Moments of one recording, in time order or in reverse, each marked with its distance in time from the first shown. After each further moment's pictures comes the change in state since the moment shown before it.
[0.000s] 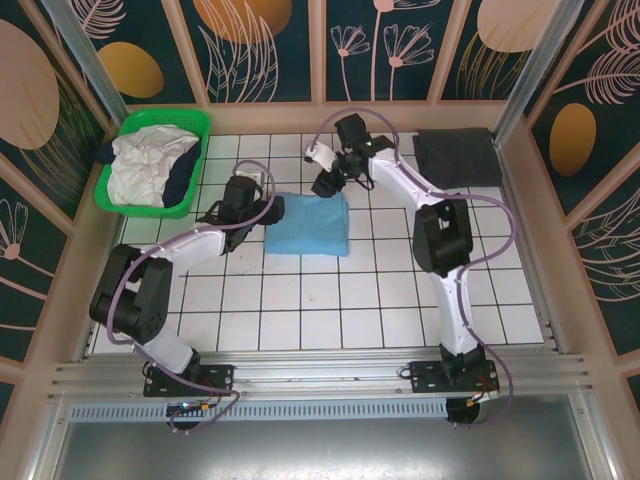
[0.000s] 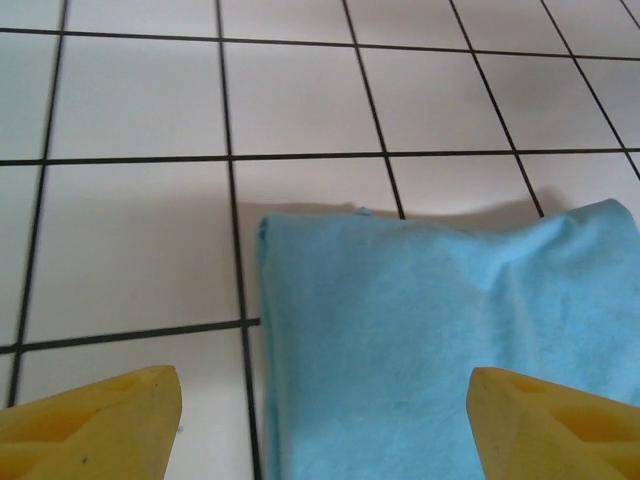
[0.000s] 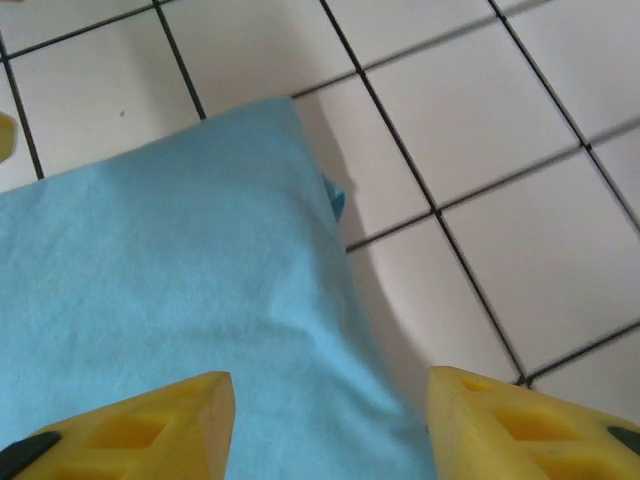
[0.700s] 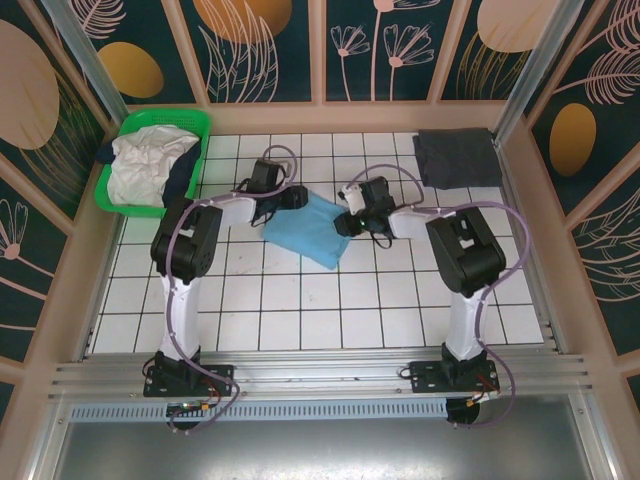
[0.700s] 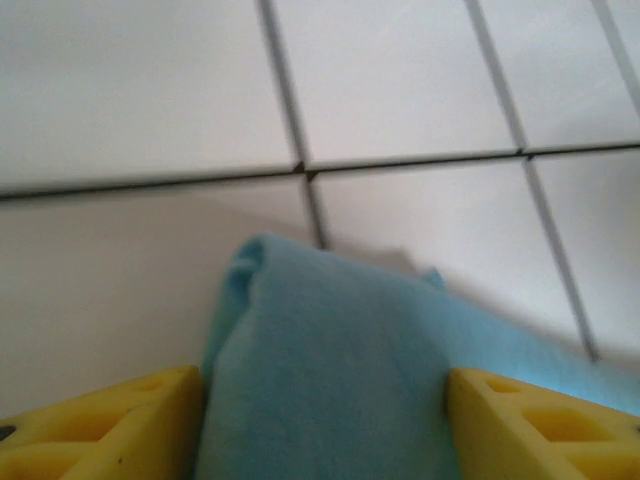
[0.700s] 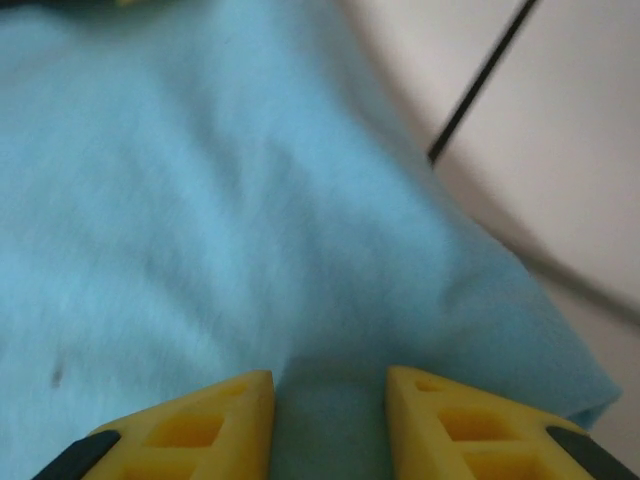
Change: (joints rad) left arm 0.027 0.542 0.469 -0.019 0.283 -0.056; right arm -0.017 -0.266 -0.866 0.695 0.113 0.593
